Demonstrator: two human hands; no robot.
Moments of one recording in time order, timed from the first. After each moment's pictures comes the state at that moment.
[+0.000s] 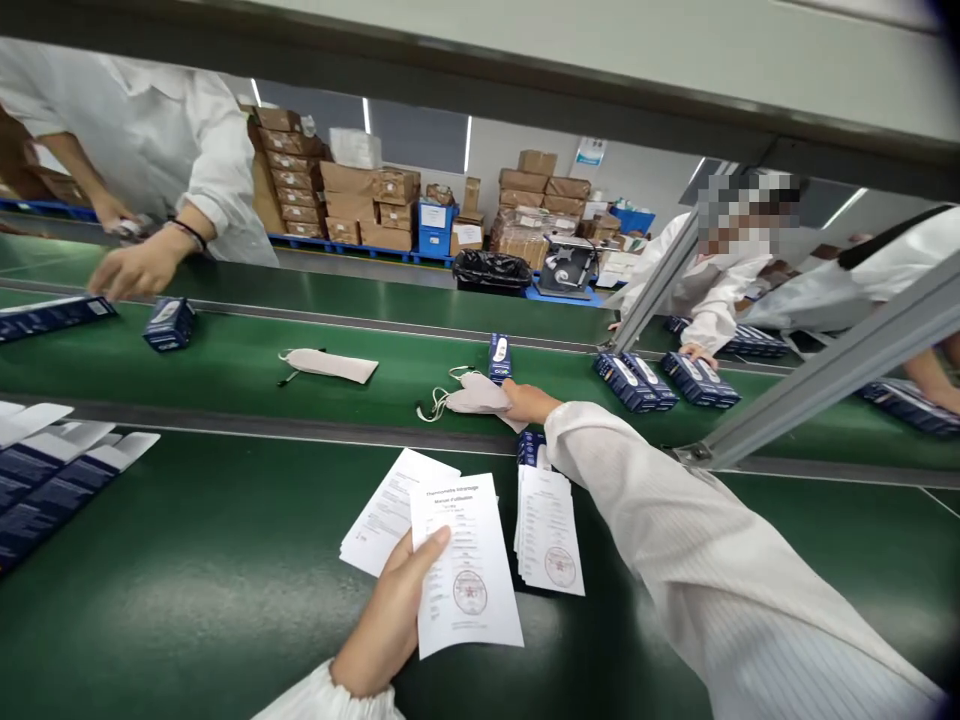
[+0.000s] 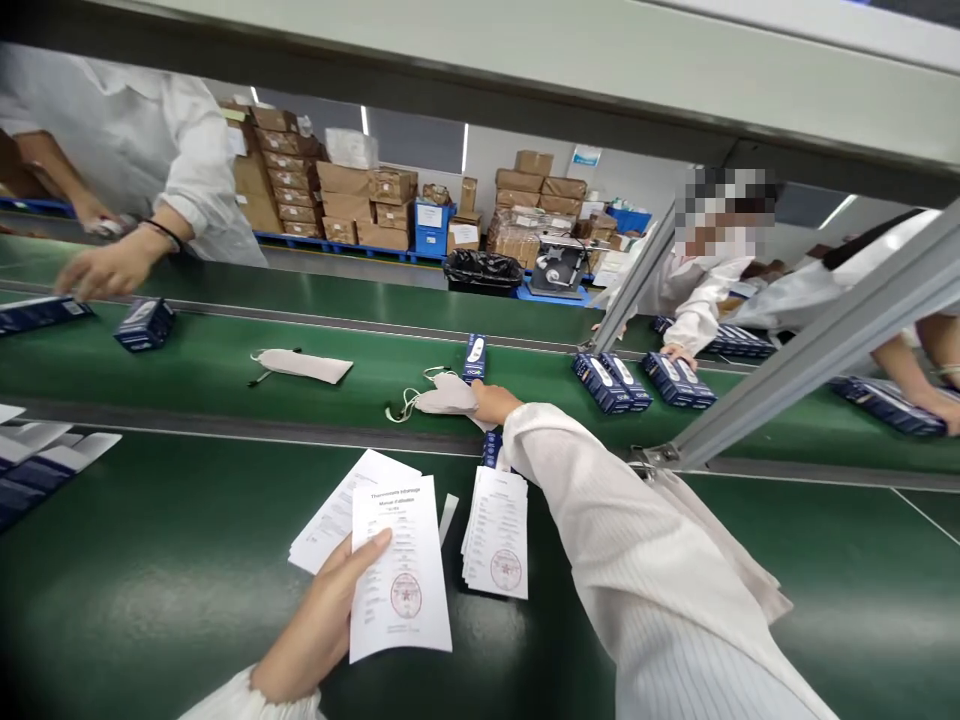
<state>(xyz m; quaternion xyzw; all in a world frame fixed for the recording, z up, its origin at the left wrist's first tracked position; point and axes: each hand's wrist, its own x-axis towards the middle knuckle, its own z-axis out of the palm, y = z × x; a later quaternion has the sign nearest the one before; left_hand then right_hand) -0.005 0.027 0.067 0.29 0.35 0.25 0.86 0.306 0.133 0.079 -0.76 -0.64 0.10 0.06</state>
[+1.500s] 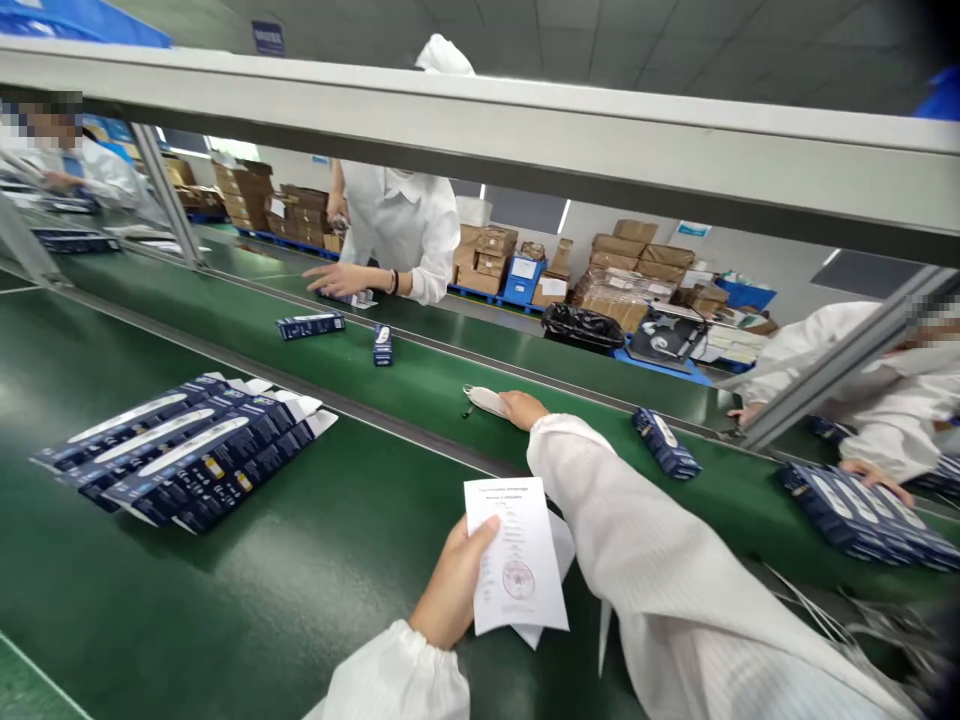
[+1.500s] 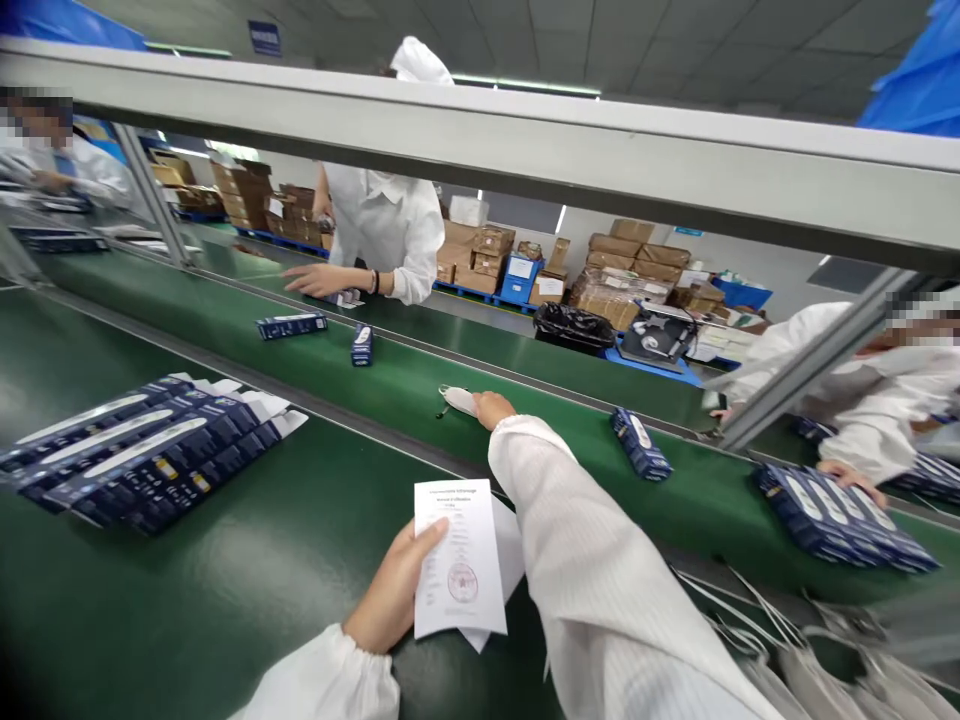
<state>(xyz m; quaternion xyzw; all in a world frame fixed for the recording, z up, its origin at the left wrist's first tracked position) -0.070 0.085 0.045 0.26 0.26 0.42 0.83 0.120 0.267 0.104 -0.68 -0.73 0.01 -0.01</state>
